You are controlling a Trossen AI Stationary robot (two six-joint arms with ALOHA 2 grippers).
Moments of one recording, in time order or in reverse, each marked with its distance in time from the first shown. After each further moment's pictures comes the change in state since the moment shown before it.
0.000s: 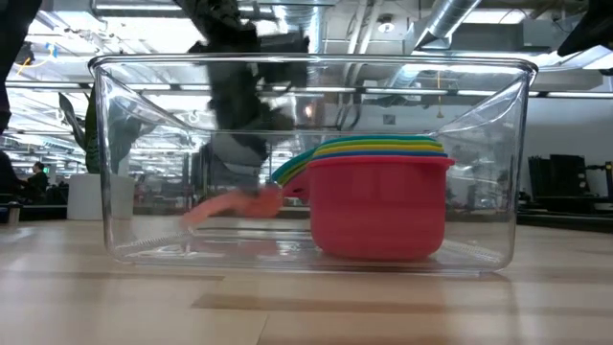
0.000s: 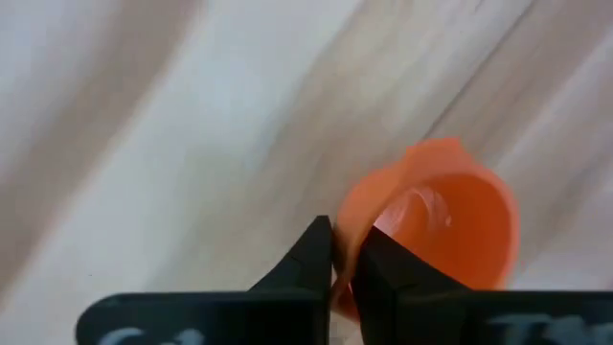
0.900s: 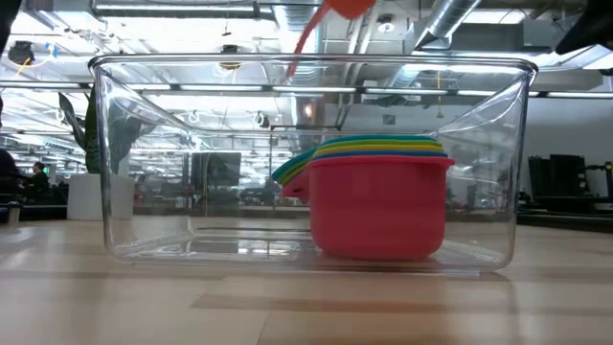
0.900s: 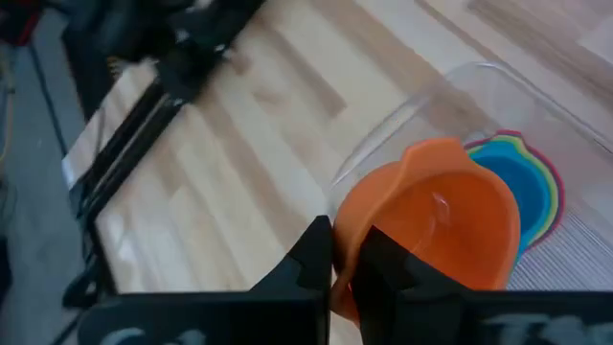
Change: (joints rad) left arm -0.400 0.079 0.702 -0.161 -0.163 1.130; right arm 0.000 0.000 0.000 0.017 0.000 0.001
